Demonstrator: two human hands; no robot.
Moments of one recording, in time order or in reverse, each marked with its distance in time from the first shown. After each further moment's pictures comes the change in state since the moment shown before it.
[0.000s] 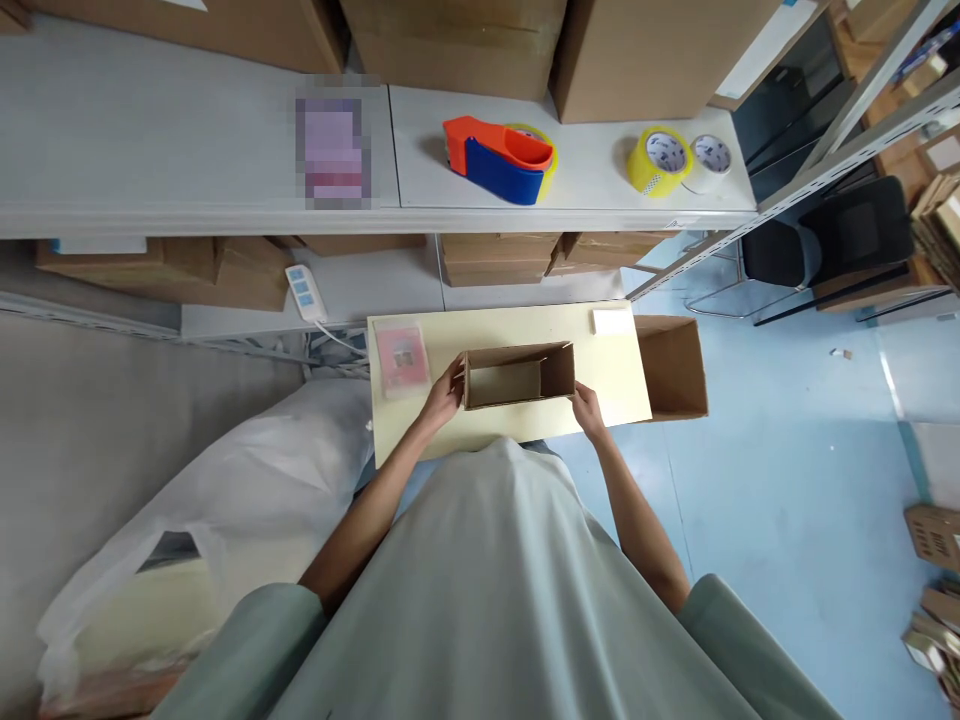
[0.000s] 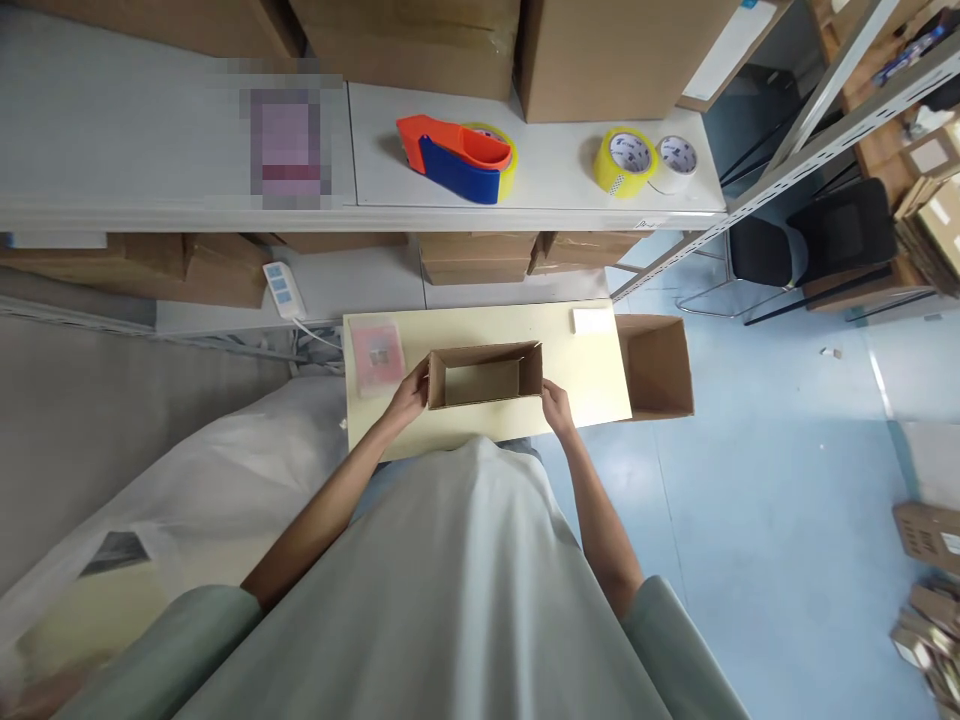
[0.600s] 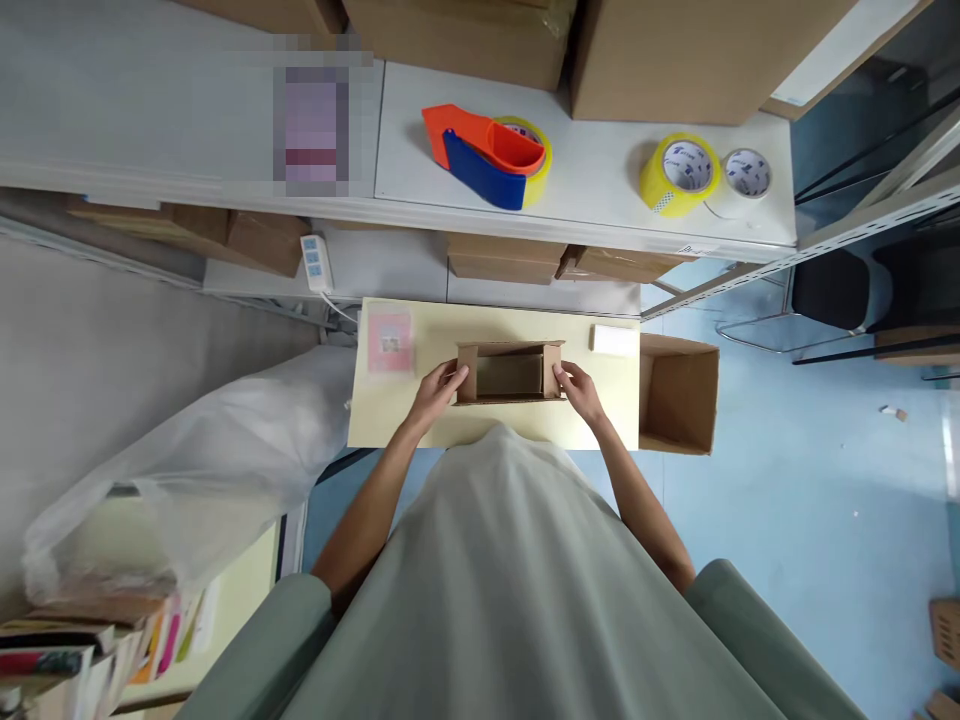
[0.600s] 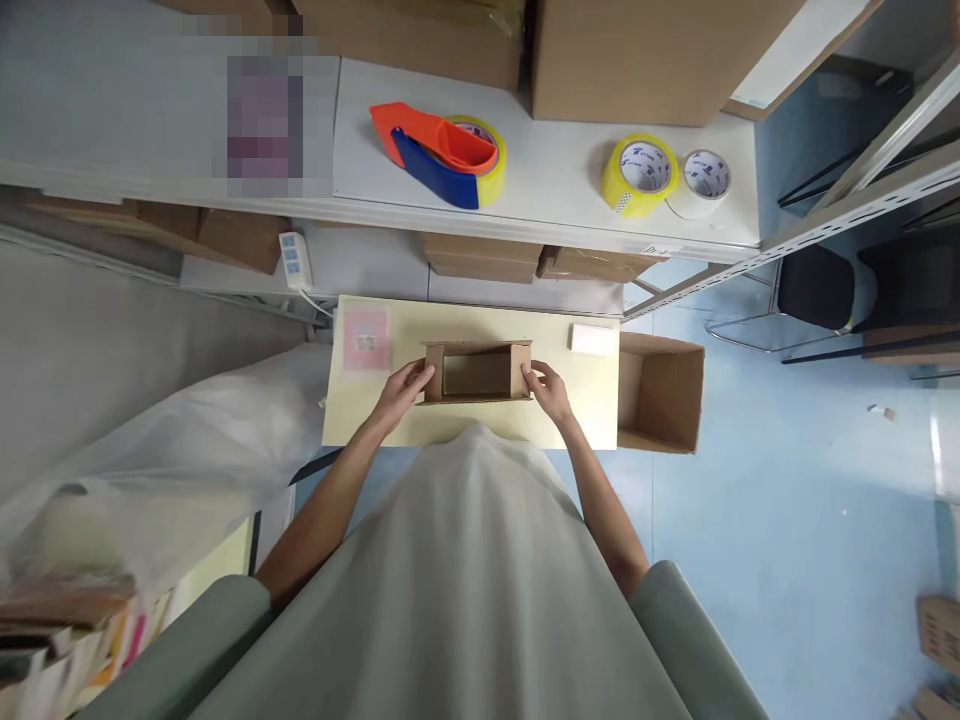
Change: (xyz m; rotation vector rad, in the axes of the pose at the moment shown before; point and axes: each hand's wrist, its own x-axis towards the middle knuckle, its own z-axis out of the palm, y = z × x) left_hand 0.006 0.039 0.066 -0.036 0.305 -0.193; right_hand 0.092 -0.010 -0.063 0.178 -0.259 0.127
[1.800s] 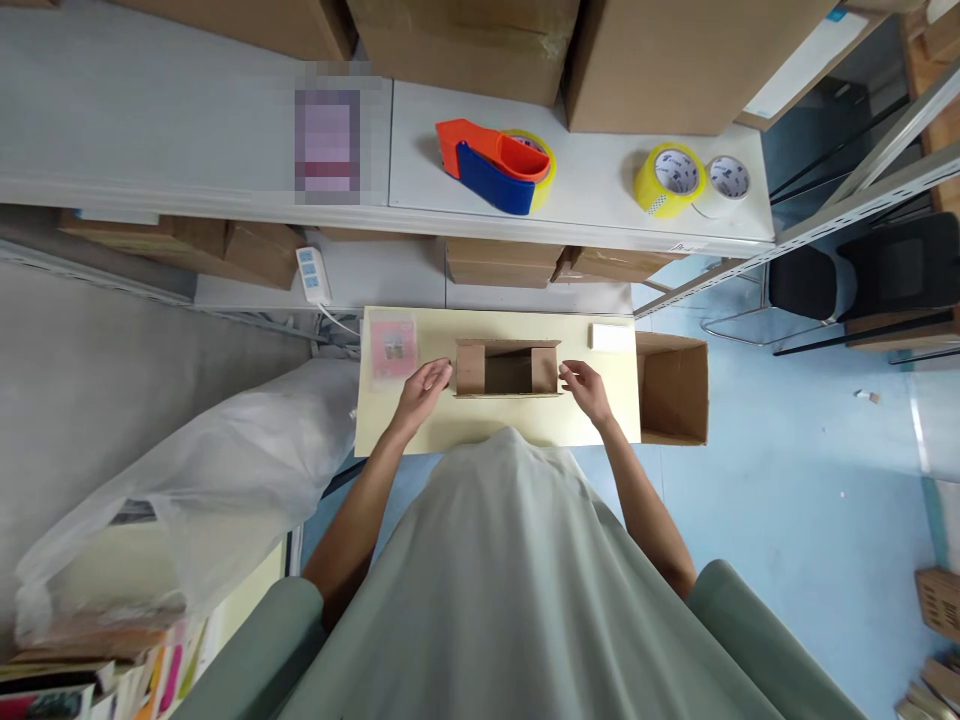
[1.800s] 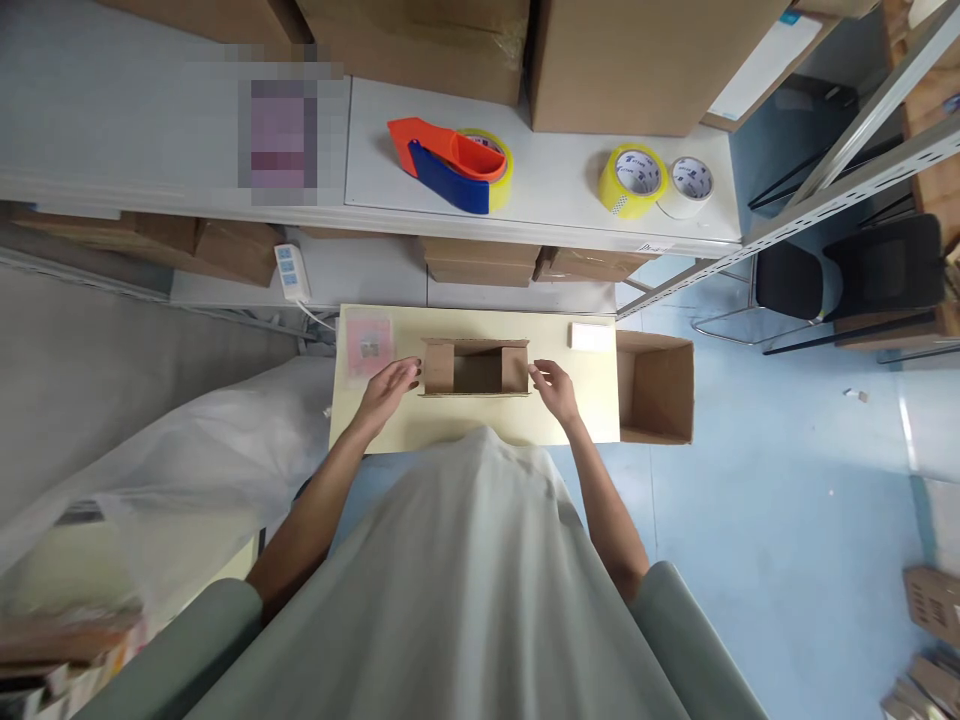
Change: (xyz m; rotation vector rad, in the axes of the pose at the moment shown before) left_hand 0.001 -0.006 -0.049 0.043 0.059 0.030; right_hand -0.022 -0.016 0.012 -0.044 0.144 -0.034
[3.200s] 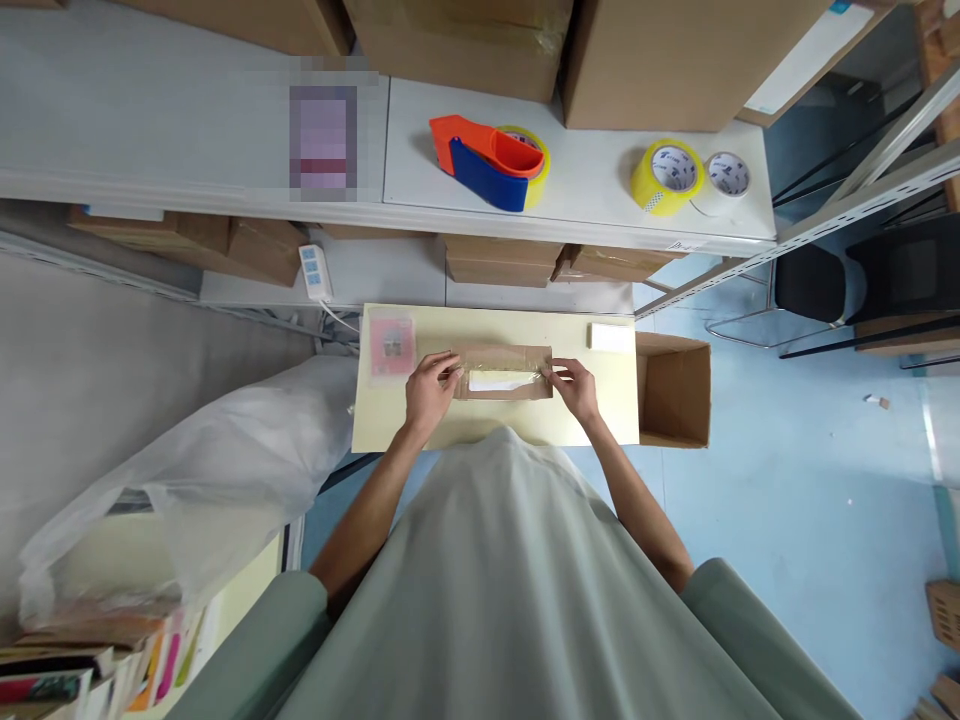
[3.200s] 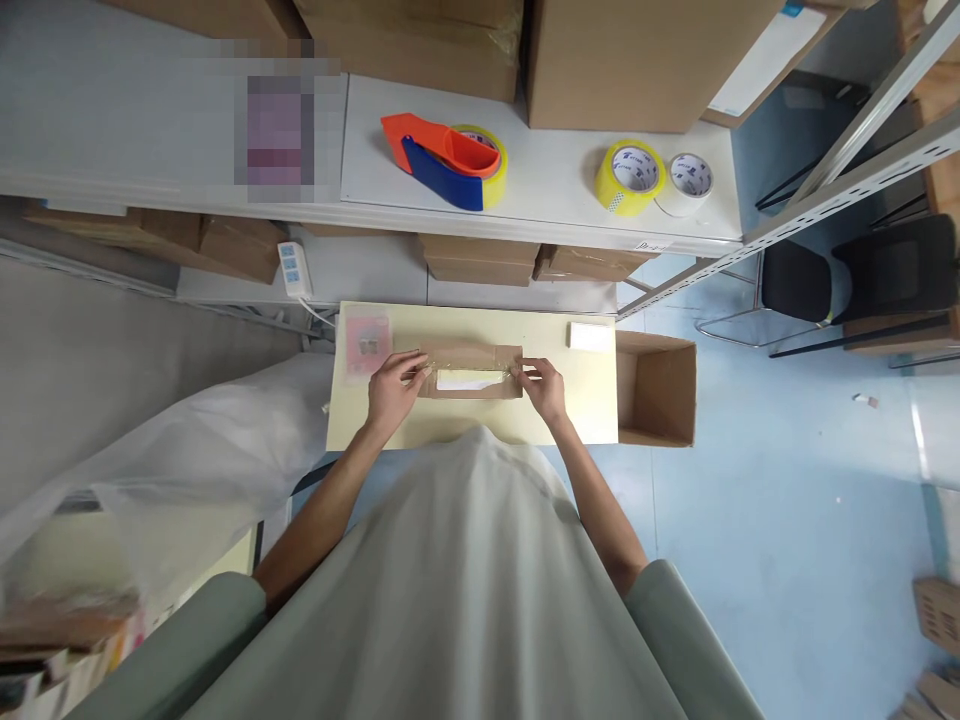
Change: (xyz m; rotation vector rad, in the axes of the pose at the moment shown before) left_hand -0.007 0.013 0.031 0.532 0.162 0.362; right_hand 0.005 0.000 0.016 -0.088 0.041 -0.158
